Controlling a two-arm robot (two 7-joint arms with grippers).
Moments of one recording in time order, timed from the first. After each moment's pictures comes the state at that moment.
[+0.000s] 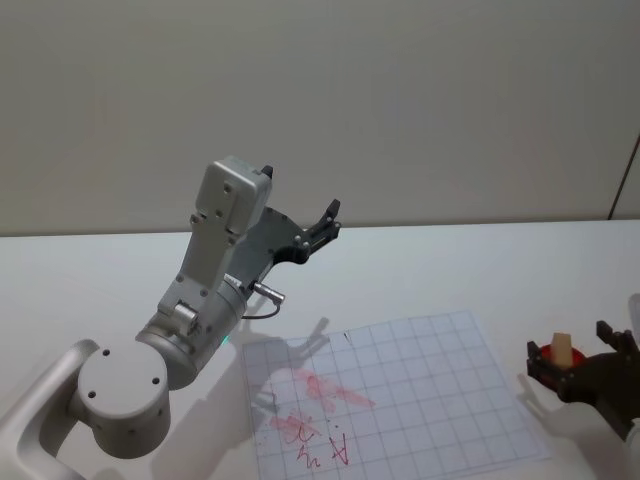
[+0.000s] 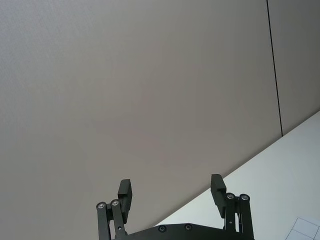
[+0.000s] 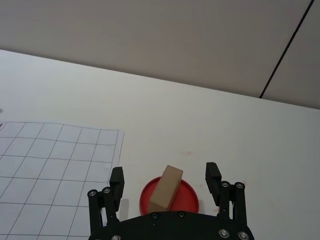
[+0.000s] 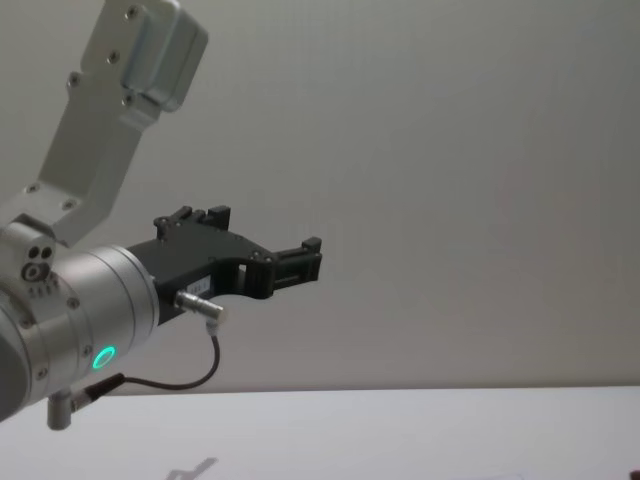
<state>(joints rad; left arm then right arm) -0.24 0.38 0.45 -1.63 -0.20 0.01 -0.01 -0.16 0.38 -0.22 -1.74 0.20 0.20 -0.02</state>
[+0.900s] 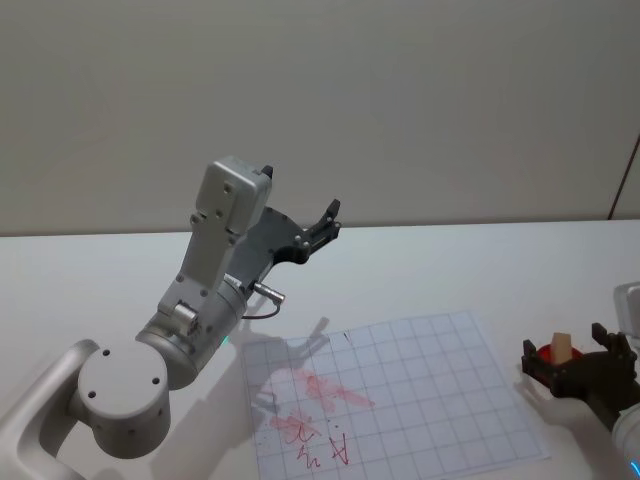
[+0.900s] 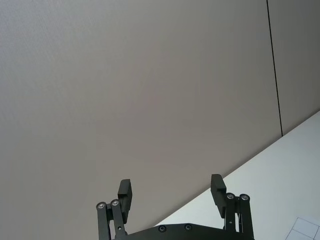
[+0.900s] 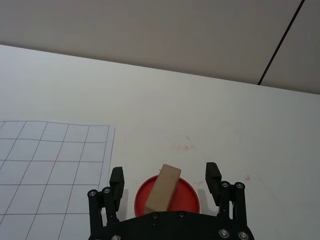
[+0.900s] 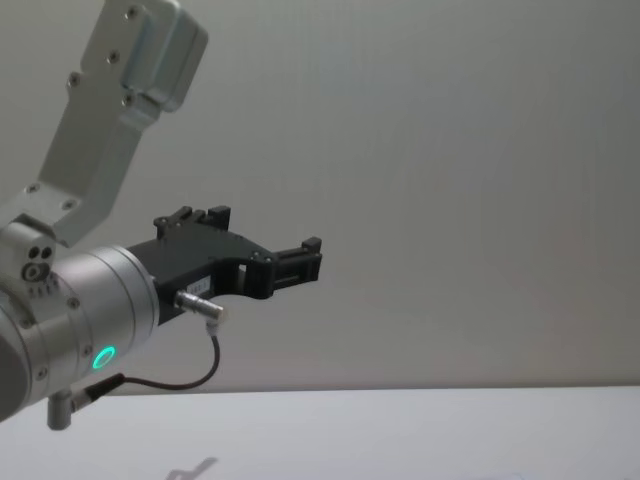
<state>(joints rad) -0.24 0.38 0.45 -1.63 -0.20 0.01 -0.01 -0.11 0.33 -0.22 -1.69 0.19 0.26 -0.05</state>
